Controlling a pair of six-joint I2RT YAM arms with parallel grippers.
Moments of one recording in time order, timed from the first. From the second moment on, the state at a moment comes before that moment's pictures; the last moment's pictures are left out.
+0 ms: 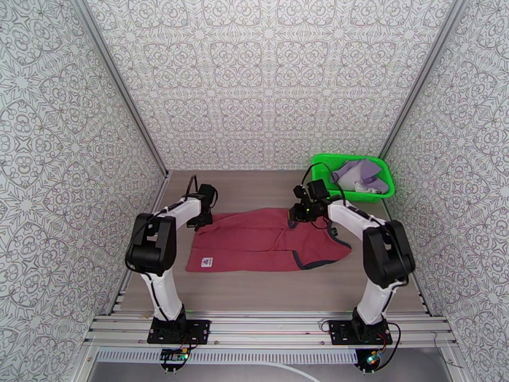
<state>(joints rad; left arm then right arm) -0.15 1.97 1.32 -0.71 -0.39 -0.39 0.33 1.89 1.29 -0.44 -0.44 0.34</state>
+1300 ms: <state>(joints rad) -0.14 1.85 1.42 -0.78 0.00 -0.36 0.35 1.71 1.36 -0.74 -0.11 0.28</state>
